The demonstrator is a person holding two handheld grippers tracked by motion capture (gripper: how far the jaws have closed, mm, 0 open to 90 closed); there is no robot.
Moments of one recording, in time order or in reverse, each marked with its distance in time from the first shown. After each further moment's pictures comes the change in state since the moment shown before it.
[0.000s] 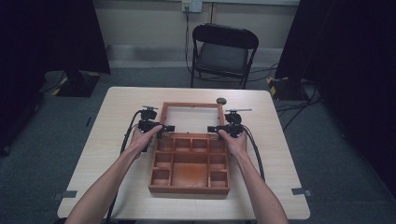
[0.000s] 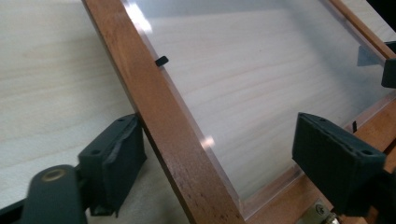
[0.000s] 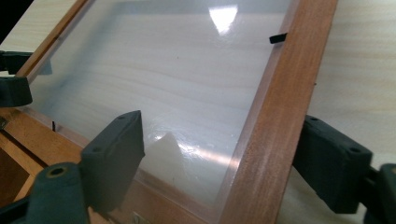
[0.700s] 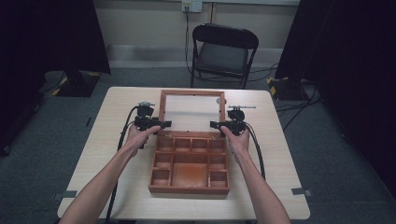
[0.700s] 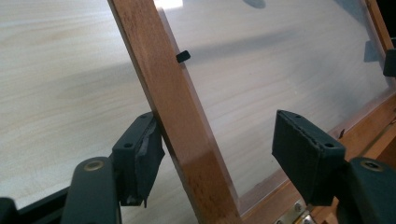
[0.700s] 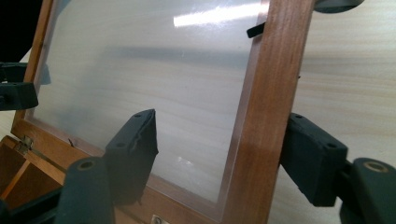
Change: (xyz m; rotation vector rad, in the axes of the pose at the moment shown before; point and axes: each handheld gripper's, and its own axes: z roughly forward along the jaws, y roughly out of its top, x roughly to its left) left arm -0.005 0.010 -0.021 -0.073 0.012 0.065; right arm 0.011 0.009 -0.023 -0.093 -0.024 -0.018
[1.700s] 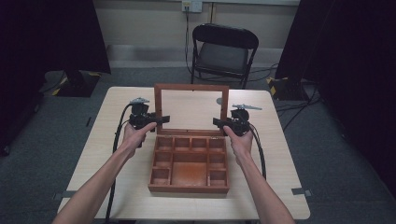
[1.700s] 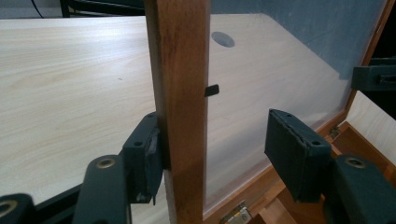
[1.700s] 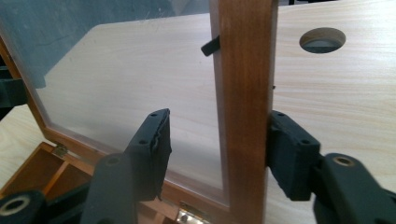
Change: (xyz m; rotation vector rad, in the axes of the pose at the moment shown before) left arm -0.016 0.008 -0.036 -0.107 -0.044 0.031; right arm 0.017 0.000 -0.033 -0.121 -0.007 -0.037
